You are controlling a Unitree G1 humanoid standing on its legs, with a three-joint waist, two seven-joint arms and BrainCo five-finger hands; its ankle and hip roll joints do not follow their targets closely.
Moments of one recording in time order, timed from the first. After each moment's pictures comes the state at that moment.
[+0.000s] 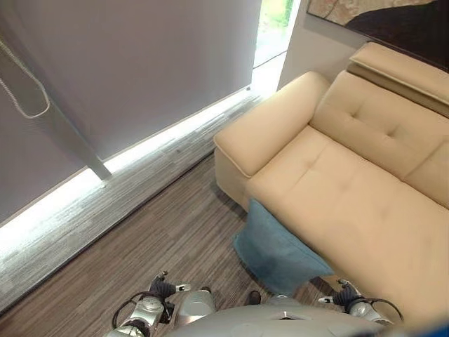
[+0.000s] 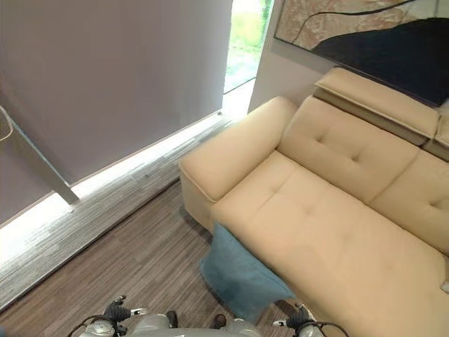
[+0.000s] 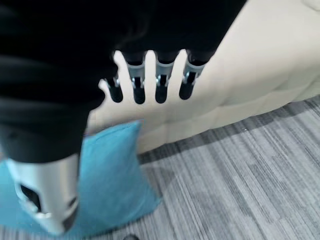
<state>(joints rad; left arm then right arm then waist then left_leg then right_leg) -0.04 0.24 -0.21 1.24 -0.02 -0.09 0.15 -0.04 -0.30 0.28 1.27 -0.22 -0.01 -0.24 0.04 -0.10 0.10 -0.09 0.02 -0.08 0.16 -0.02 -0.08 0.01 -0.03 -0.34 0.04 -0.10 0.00</state>
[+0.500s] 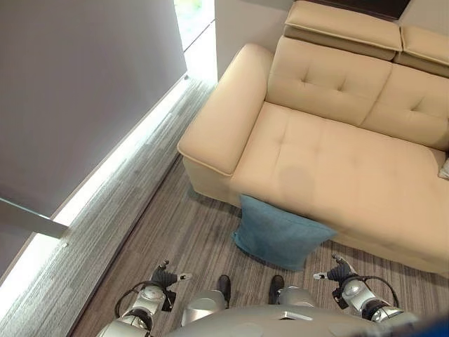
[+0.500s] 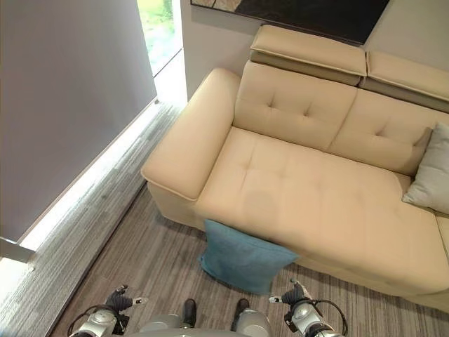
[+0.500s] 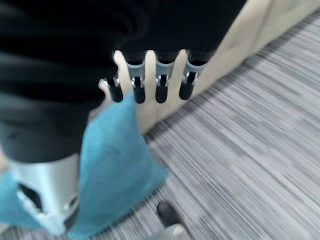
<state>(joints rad) -0.06 0.31 -0.17 1.24 -0.03 -0.09 0.15 -0.12 -0.24 0.30 1.25 -0.22 -0.01 -0.24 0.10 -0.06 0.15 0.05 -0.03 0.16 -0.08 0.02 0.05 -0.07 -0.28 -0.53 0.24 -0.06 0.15</state>
